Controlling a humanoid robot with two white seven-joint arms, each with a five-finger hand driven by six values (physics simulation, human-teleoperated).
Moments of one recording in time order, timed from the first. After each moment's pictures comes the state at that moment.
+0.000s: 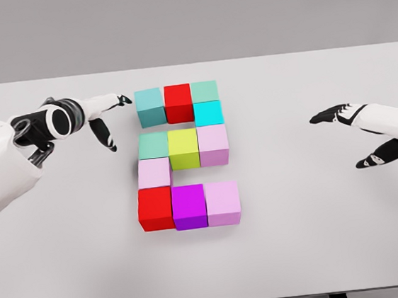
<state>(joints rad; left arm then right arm) -0.87 0.56 -0.94 -1.45 -0.28 0.61 -0.61 -0.20 -0.93 0.23 -1.53 -0.01 -0.61 0.61</state>
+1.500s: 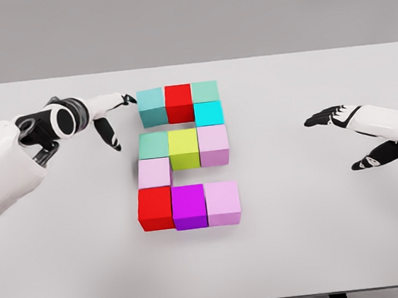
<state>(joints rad) -0.87 0.54 -0.93 -1.45 -0.29 0.61 -0.61 -0.20 -0.93 0.23 -1.56 0.00 -0.61 0.61</state>
